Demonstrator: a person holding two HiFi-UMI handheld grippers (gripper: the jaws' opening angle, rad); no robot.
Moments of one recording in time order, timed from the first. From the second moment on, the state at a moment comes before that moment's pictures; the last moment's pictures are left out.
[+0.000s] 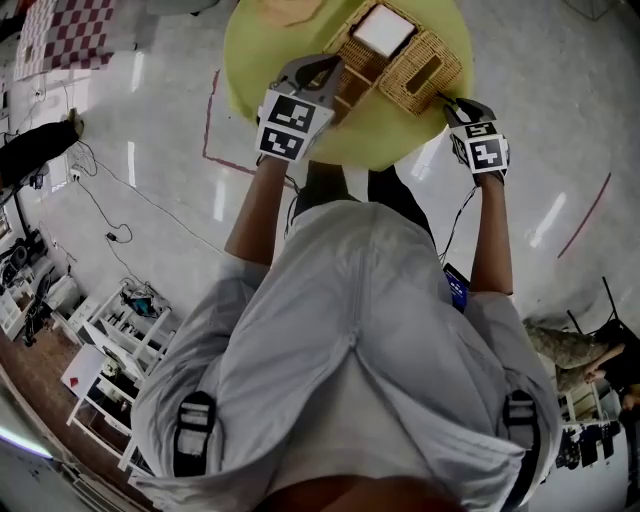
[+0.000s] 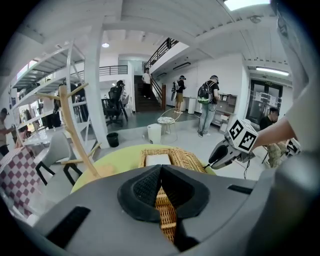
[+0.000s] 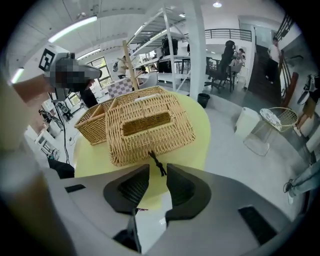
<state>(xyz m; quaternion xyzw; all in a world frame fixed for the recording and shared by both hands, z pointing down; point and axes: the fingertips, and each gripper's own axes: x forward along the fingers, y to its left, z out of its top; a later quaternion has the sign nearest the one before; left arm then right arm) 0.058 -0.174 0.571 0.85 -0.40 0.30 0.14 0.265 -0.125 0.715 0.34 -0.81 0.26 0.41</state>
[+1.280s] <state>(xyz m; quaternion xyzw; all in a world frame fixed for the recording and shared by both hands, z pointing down) 0.014 -0.169 0.542 0.85 -0.42 0.25 0.17 0.241 -0.139 0.667 0.39 -0.81 0.23 0.36</state>
